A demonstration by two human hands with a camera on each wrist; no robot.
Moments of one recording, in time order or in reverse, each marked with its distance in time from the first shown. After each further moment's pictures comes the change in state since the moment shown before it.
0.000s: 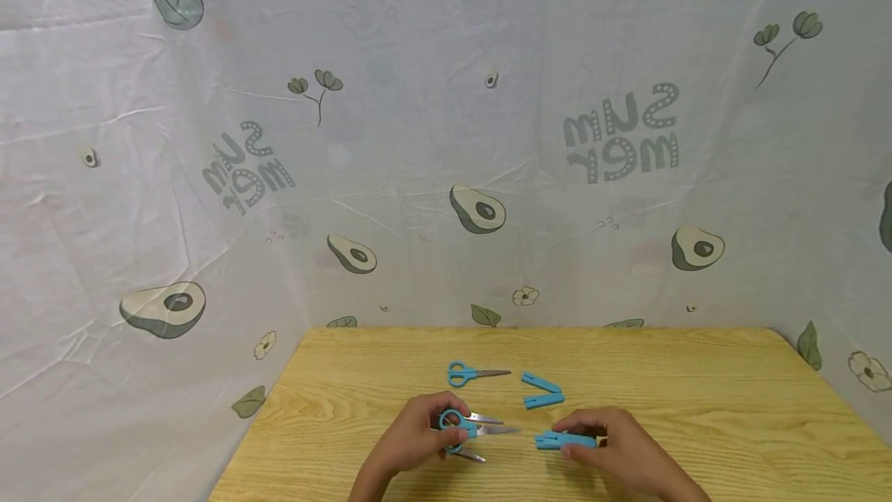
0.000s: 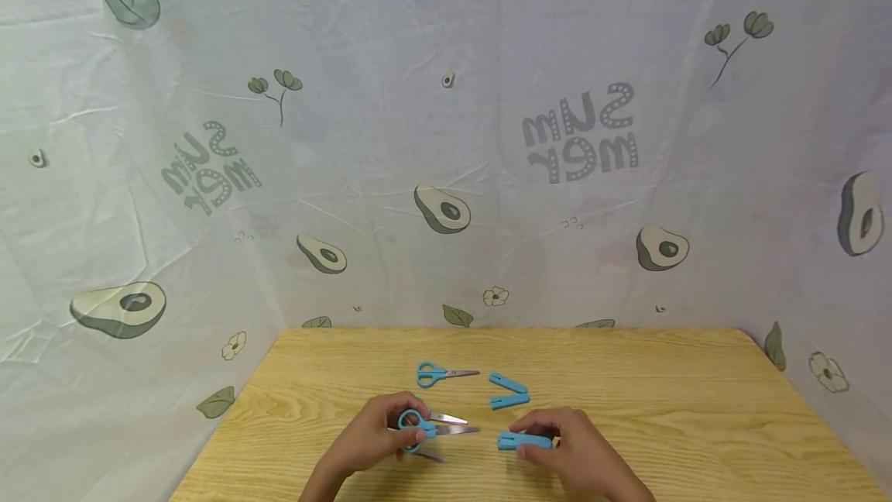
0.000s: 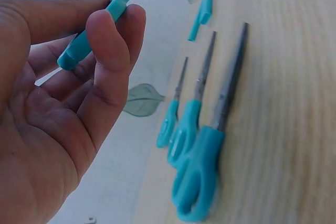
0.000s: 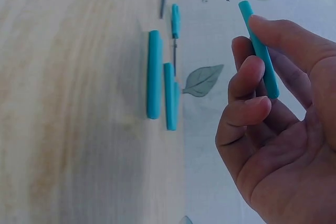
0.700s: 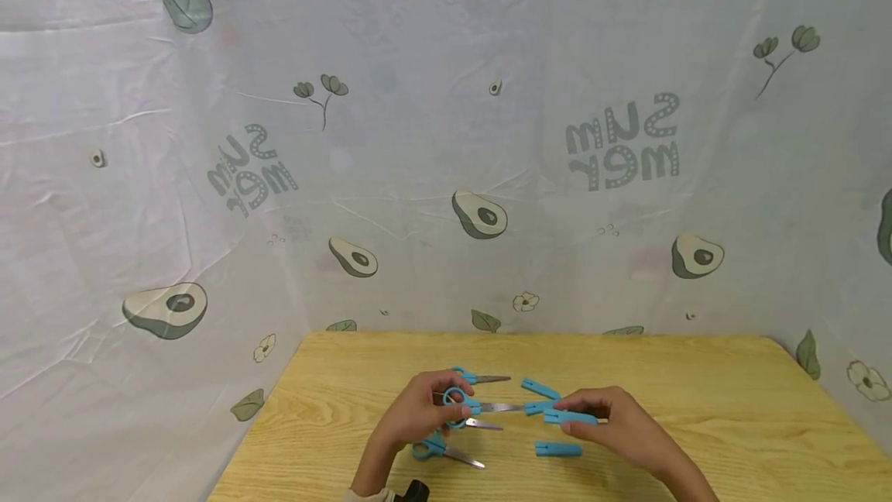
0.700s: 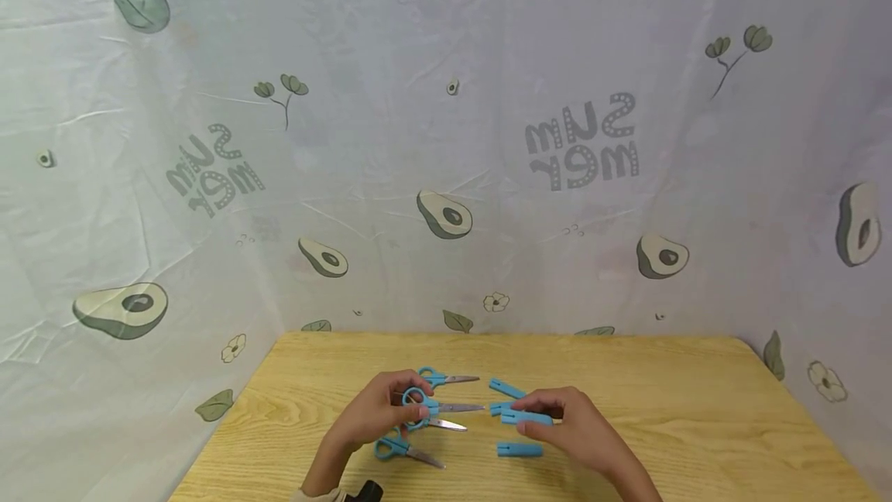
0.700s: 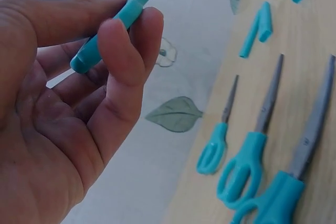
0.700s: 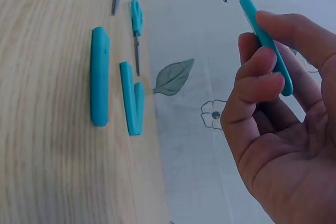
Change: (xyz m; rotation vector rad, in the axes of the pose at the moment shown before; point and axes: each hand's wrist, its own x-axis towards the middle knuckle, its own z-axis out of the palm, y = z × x) left_hand 0.024 0.024 -0.016 -0.015 0.006 0.005; right_hand 0.015 -0.012 -0.021 0.080 0.012 -0.074
